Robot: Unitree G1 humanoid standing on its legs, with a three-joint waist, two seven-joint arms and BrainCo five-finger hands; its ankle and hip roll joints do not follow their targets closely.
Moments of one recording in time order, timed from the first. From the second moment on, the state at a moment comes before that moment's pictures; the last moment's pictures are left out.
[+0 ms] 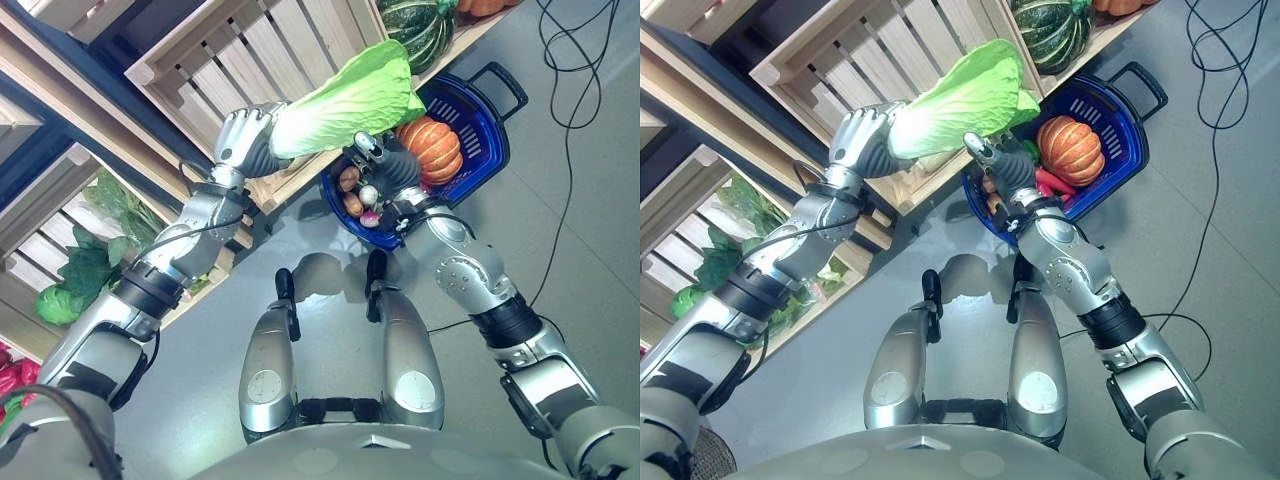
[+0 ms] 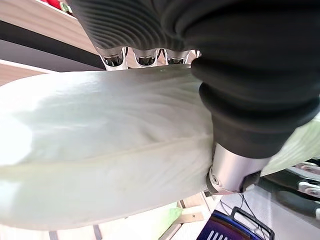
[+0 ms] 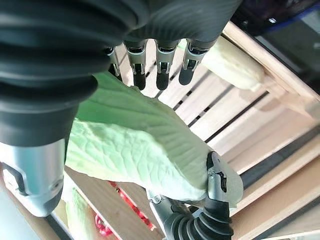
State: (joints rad) left arm -0.65 0.66 -0.58 0.18 0.55 0.07 0.37; right arm -0.51 -0.41 0.44 -0.06 0.99 0.12 -0.26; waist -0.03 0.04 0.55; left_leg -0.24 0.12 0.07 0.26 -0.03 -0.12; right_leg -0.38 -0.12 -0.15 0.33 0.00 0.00
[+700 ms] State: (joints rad) left arm -0.81 0.63 -0.75 0.17 0.83 0.09 0.47; right arm -0.52 -0.36 0.54 0.02 1.20 -0.02 -0.26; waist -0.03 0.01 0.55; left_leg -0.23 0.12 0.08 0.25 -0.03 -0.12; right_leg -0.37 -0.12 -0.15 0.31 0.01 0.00
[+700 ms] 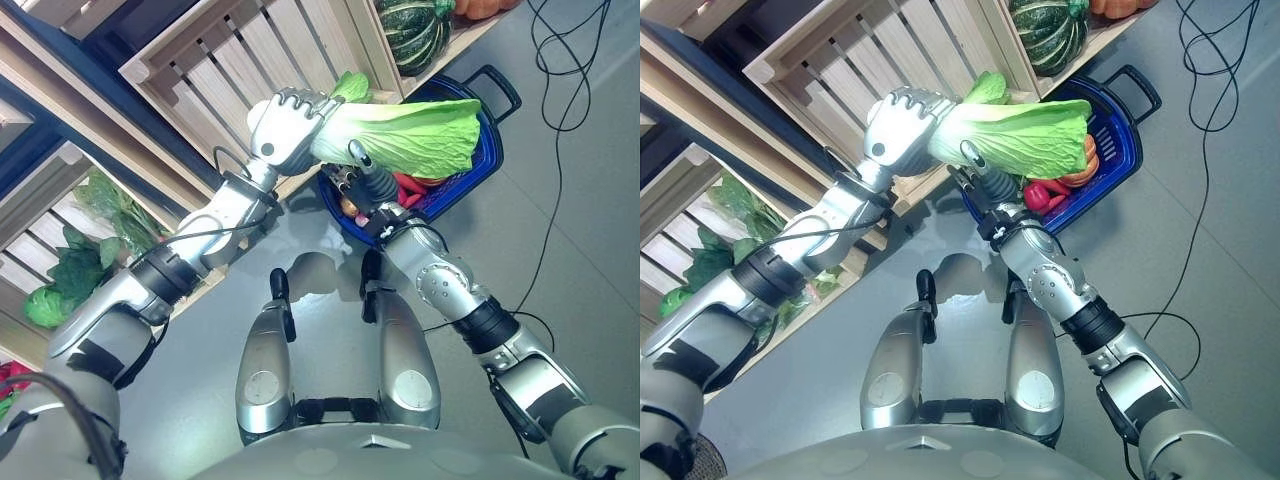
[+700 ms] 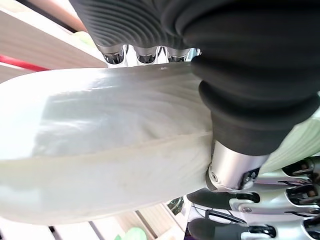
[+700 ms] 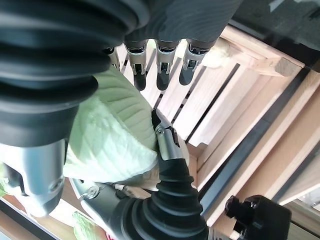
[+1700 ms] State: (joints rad) left arm -0.72 0.51 -0.72 0.06 0.91 0.31 0.31; right arm -0.50 -0.30 0.52 0.02 0.82 -0.11 -0.53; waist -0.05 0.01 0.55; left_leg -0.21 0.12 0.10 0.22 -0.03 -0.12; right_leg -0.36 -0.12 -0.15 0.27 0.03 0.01
